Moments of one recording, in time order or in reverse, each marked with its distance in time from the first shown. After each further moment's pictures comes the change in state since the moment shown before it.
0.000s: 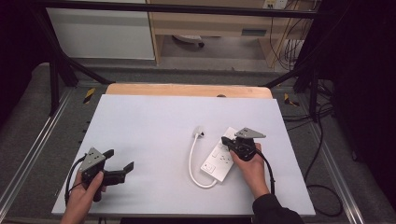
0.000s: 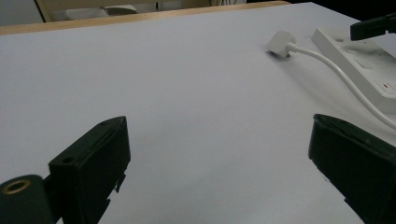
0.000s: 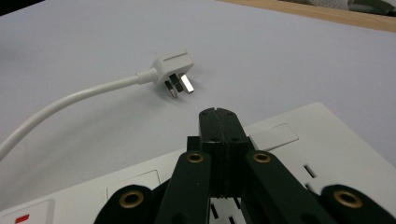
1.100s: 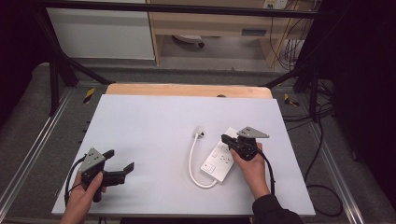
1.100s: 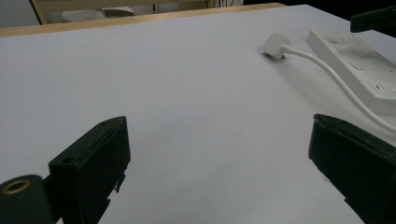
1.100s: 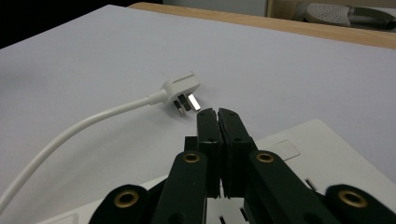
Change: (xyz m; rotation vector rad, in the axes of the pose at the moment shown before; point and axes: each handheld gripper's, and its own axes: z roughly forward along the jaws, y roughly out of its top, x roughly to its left) left arm -0.001 0.000 -0.002 -0.008 -0.004 -0.001; right arm 0.002 0.006 -0.008 -0.061 0.018 0.028
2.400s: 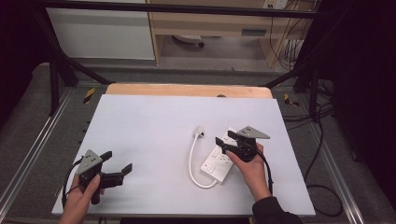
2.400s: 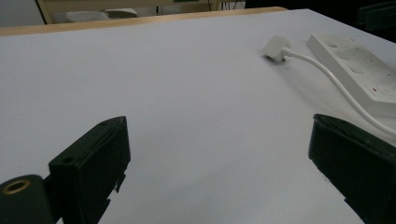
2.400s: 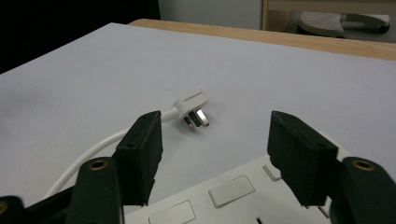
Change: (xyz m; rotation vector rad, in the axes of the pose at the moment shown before) left arm -0.001 -0.001 -0.007 -0.012 0.006 -0.018; right arm 0.013 0.009 -0.007 -0.039 -0.018 0.034
